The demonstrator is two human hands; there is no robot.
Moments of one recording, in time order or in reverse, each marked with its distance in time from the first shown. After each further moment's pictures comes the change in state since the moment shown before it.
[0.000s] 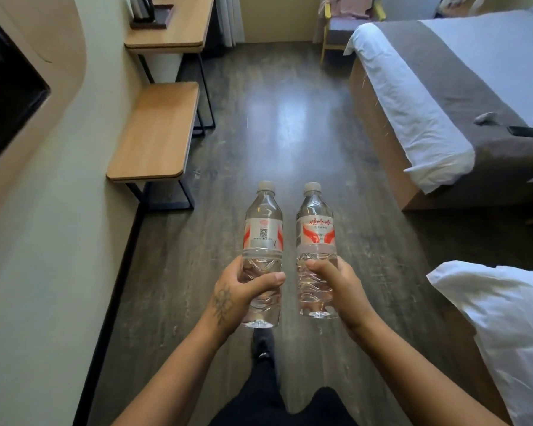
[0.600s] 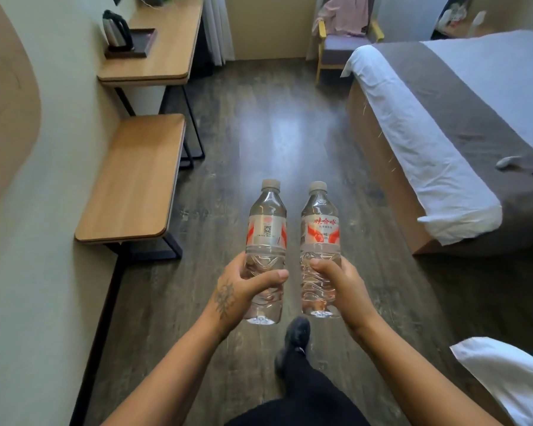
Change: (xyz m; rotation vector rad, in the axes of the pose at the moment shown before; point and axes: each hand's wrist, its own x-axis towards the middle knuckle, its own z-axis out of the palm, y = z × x) left_hand 0.347 0.145 -0.021 0.008 -0.090 0.006; right_hand 0.331 -0.152 0.005 0.010 0.062 -0.005
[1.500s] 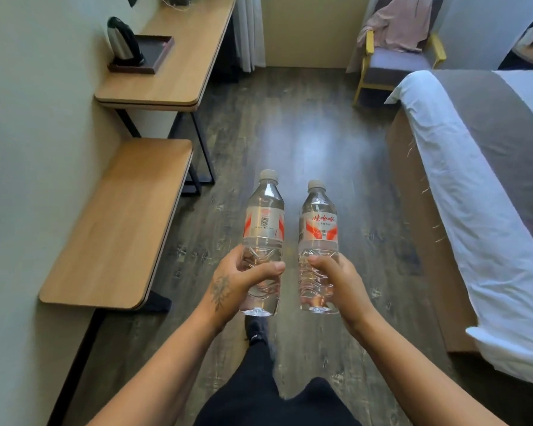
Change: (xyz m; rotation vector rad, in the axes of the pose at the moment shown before) left_hand 0.433 0.153 -0.029 -0.065 0.140 -0.048; right_hand 0.464 -0.165 -0.004 -0.087 -0.136 0.025
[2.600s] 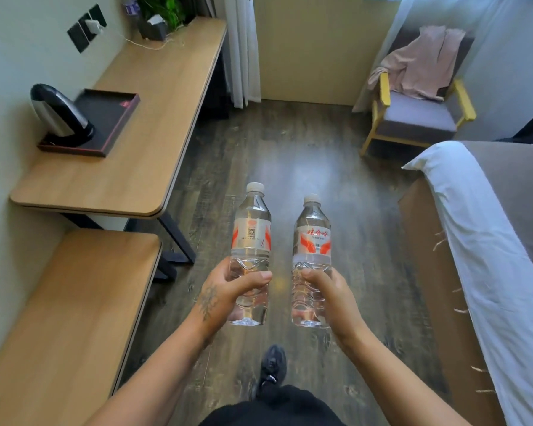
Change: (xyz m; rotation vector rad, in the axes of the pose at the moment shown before) left_hand 0.616 0.255 -0.073 -0.104 0.044 -0.123; right_hand 0.611 -0.264 0.015 0.058 0.024 0.082
